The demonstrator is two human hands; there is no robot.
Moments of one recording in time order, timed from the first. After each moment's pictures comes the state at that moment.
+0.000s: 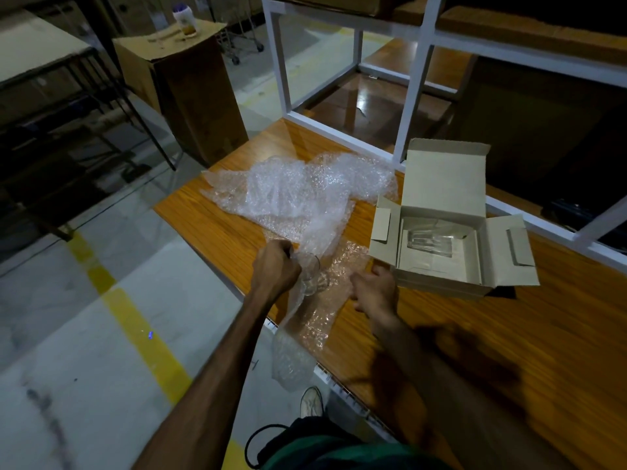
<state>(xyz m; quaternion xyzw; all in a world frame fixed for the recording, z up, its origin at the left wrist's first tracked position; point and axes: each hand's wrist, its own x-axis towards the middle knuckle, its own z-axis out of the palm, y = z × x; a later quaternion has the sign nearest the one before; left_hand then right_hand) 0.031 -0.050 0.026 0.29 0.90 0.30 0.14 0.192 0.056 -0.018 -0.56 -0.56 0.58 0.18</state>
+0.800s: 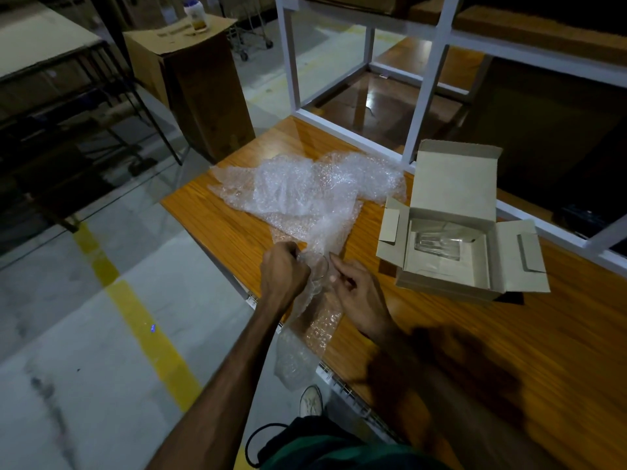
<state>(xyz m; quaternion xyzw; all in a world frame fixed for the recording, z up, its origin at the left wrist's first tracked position) 0.050 -0.054 0.029 0.26 0.89 0.36 0.09 0.191 0.038 -0.012 -0.26 -0.81 0.49 0.20</state>
